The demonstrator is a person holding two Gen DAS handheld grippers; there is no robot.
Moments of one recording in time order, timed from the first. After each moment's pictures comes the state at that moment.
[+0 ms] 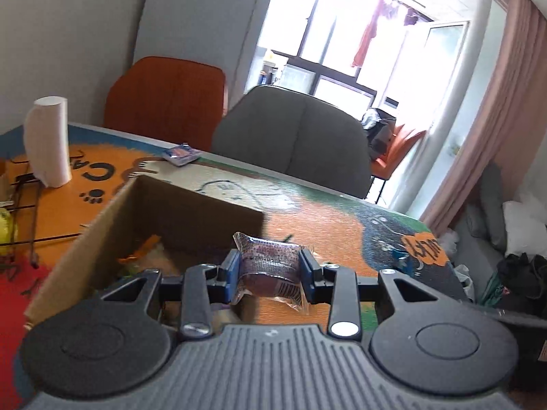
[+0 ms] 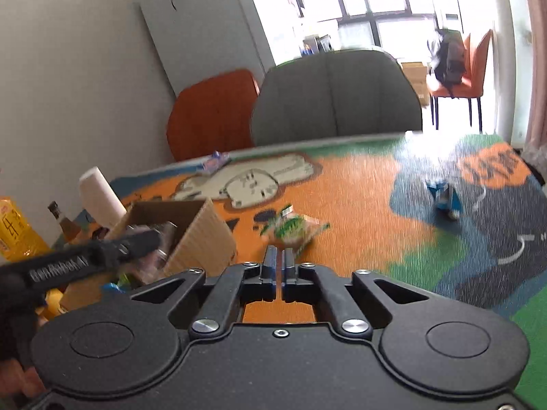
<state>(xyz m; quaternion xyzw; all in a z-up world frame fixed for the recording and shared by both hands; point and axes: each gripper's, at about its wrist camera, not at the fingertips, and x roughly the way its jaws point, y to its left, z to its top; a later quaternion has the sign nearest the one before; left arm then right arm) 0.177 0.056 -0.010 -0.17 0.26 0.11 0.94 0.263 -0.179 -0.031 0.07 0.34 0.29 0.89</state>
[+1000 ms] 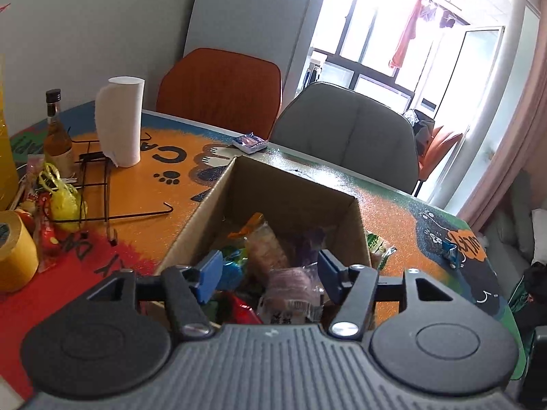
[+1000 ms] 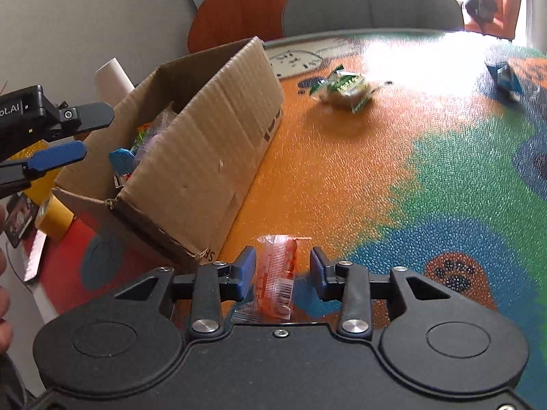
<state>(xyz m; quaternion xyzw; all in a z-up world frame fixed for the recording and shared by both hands) 0.121 0.110 -0.023 -0.18 0.27 0.16 0.93 0.204 -0.126 -0.105 0.02 0.44 0.33 0.84</state>
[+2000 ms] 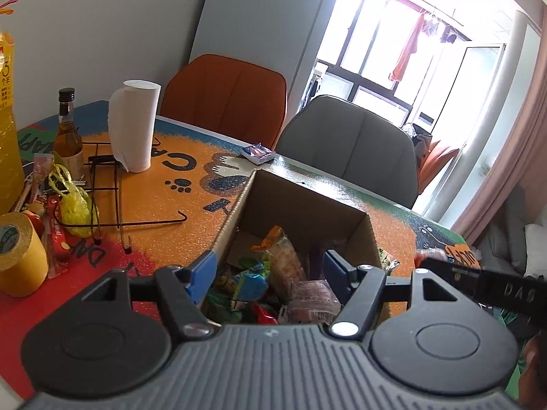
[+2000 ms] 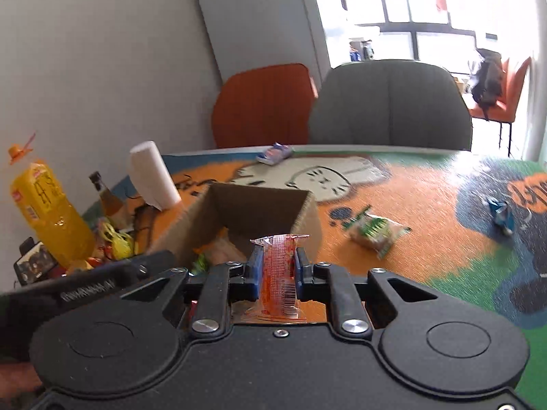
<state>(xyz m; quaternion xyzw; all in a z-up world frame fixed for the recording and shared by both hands) 0.107 0.138 -0.019 -0.20 0.26 0.16 0.93 0.206 -0.095 0.004 0.01 0.32 0.34 0.89</state>
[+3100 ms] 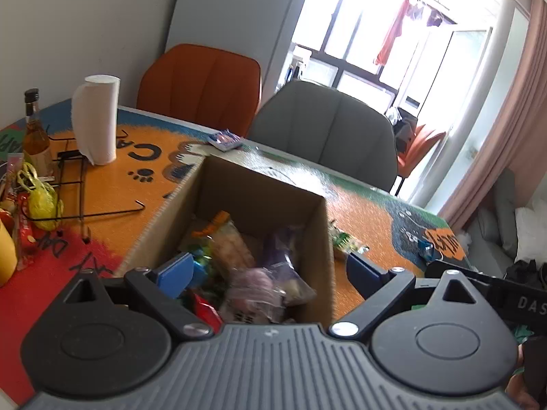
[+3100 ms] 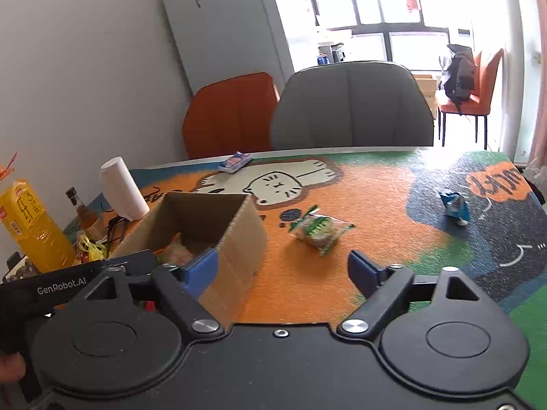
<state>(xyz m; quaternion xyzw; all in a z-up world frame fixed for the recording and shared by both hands) 0.133 0.090 -0.012 -0.19 0.28 0.13 0.93 0.223 -0.162 -0.005 0.04 0.32 0.30 0.90</state>
